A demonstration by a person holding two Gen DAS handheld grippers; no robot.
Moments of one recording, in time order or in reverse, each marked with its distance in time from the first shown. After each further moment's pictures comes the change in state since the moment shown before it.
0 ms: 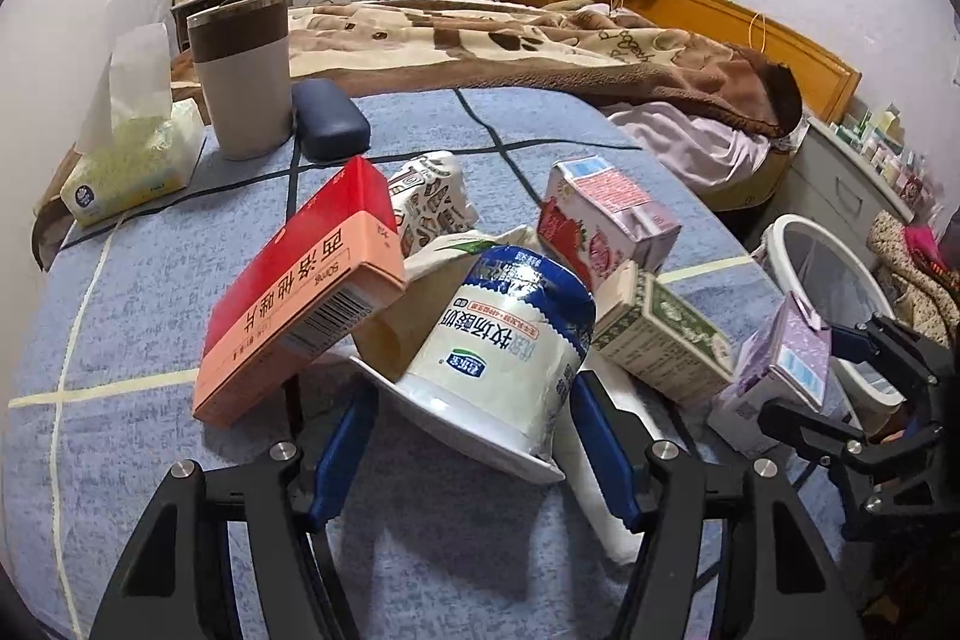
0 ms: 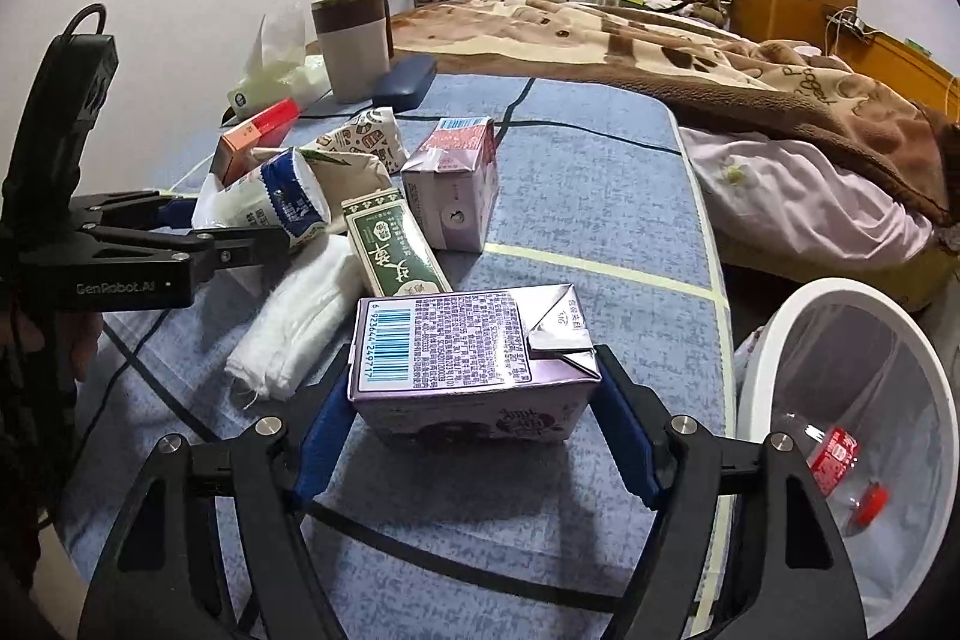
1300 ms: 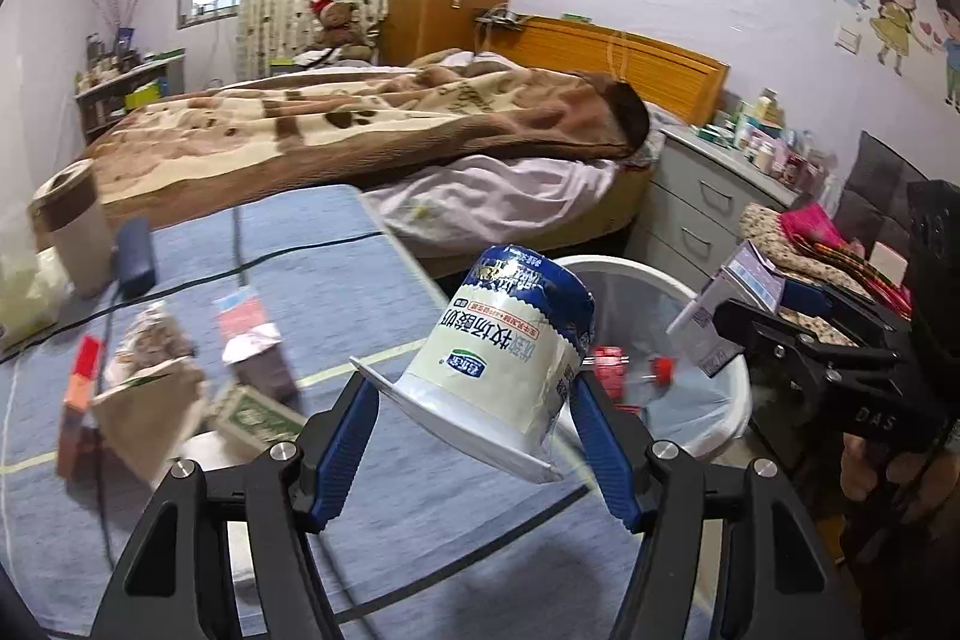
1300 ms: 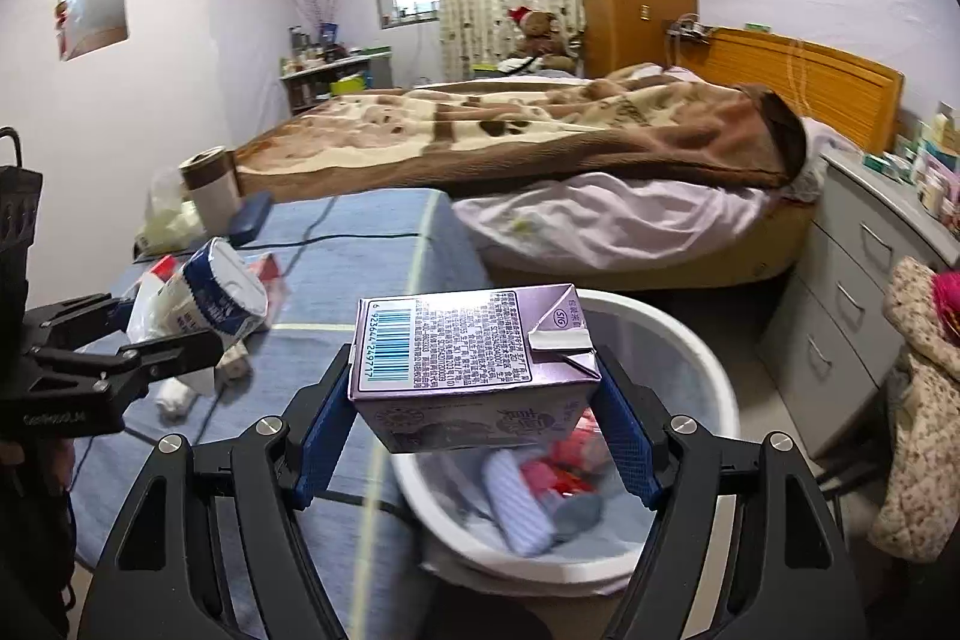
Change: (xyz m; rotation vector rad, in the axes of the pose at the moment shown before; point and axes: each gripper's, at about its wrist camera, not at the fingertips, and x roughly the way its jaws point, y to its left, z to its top) left arm -0.053 -0.195 0.021 0.168 -0.125 -0.199; right arm -0.113 -0.115 -0.019 0.211 -0.197 -0.224
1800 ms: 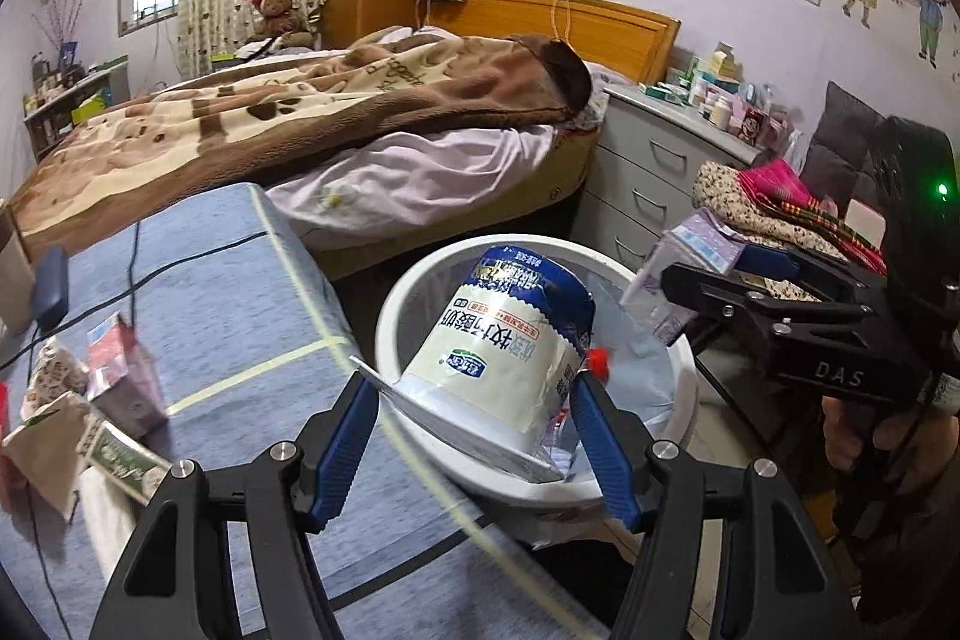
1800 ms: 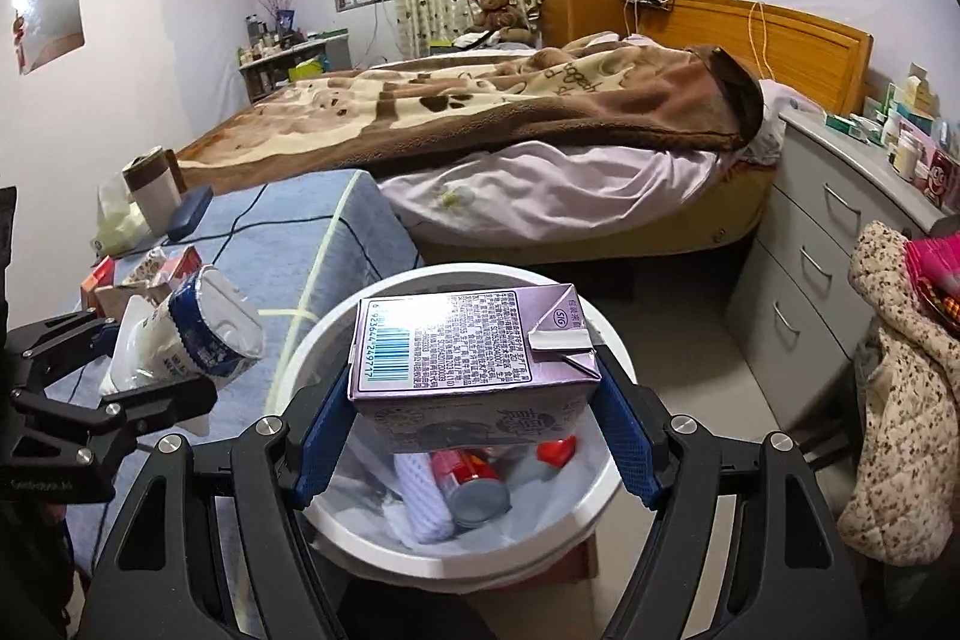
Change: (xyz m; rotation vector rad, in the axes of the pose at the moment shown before) left arm 0.053 -0.079 0.013 0.084 0.067 -0.073; right arm 0.011 -0.058 -0.004 0.042 0.067 -0.050
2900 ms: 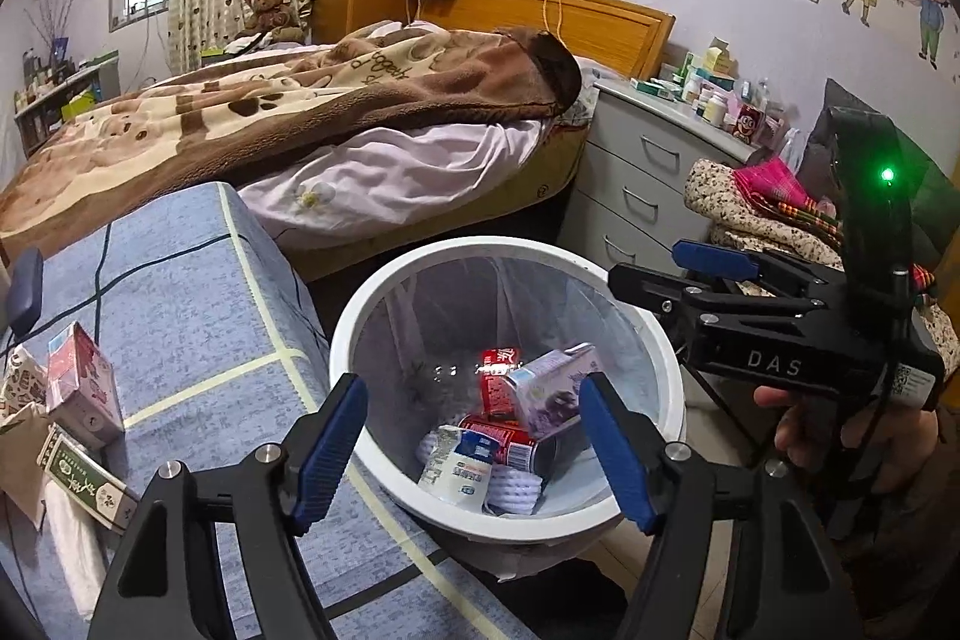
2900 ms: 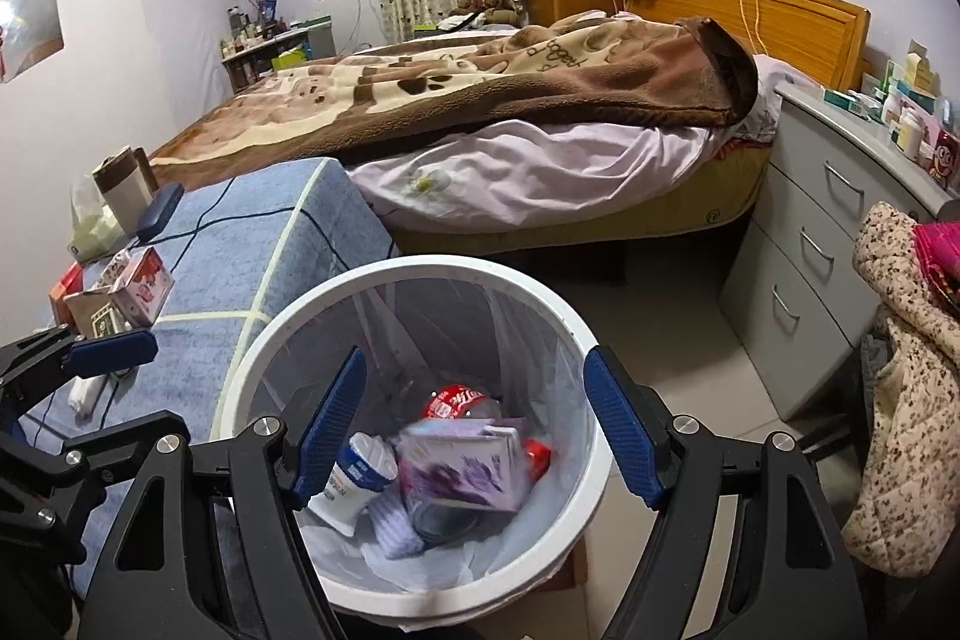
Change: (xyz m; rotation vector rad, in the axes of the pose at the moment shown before) left arm 0.021 -0.011 0.008 -0.014 0.006 -0.014; right arm 0.020 -0.024 0.003 0.027 0.038 -0.018
